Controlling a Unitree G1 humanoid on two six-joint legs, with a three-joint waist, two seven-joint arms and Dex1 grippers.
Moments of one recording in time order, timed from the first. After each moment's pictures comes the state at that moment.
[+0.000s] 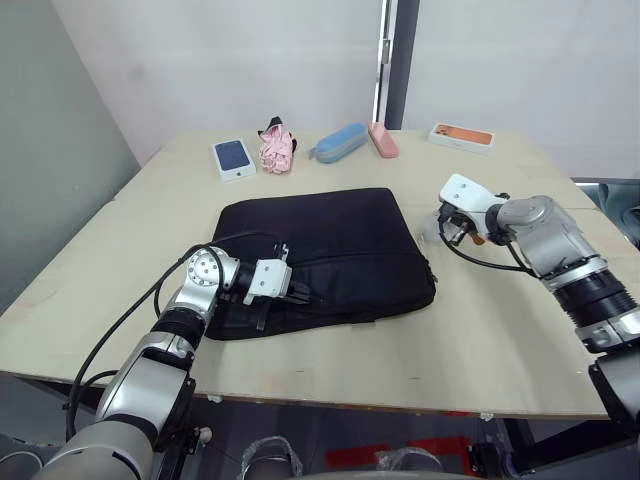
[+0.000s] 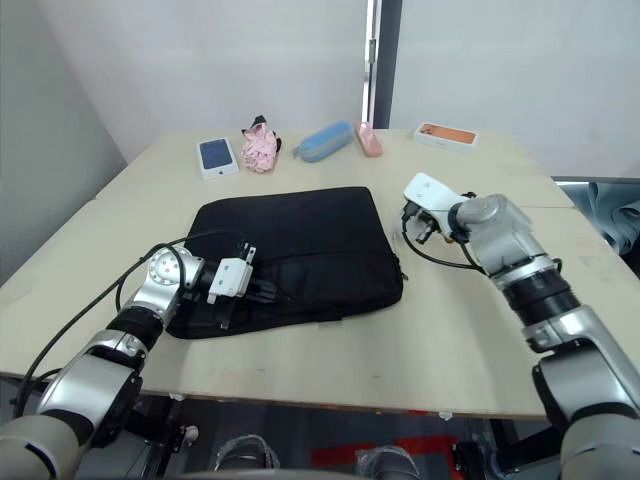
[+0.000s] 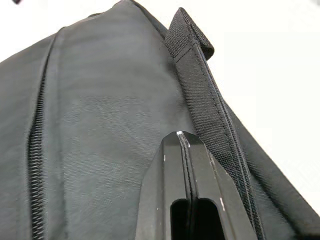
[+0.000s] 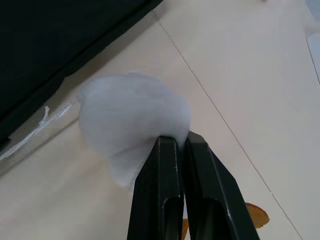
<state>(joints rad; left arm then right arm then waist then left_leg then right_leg) -0.70 0.42 -0.19 0.90 -0.09 -0.73 -1.54 -0.76 -0.74 0.31 0.23 -0.11 0.65 0.68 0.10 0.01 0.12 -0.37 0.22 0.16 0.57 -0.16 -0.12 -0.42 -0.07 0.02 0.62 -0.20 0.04</state>
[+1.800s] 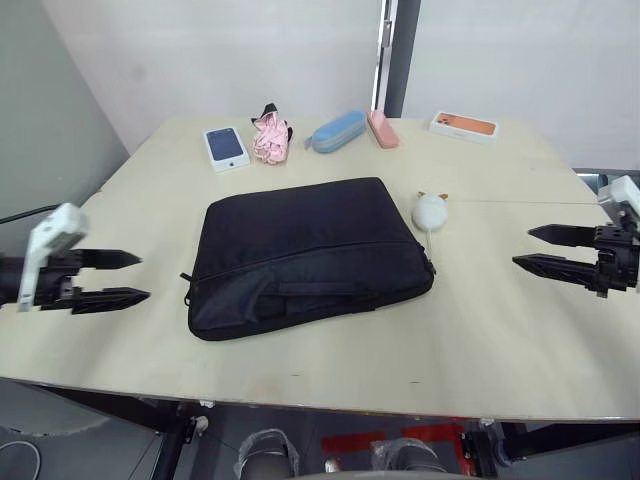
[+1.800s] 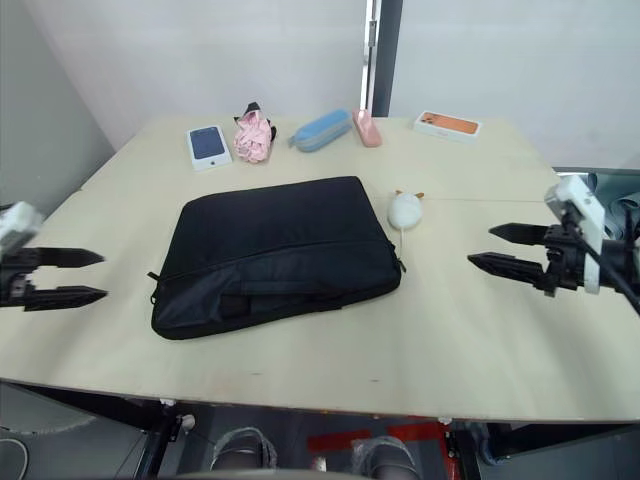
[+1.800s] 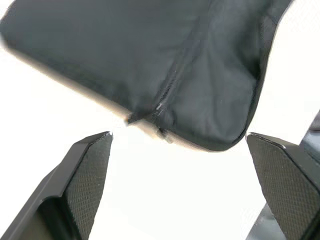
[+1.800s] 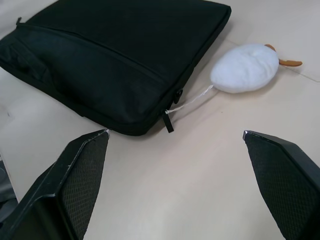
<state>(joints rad) -0.07 1.21 0.51 0.27 -0.49 0.51 -1.50 -0.15 -1.09 -0.54 -0.12 0.62 0.87 1.23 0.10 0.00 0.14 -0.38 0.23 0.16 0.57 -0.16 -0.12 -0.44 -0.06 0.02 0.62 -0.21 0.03</state>
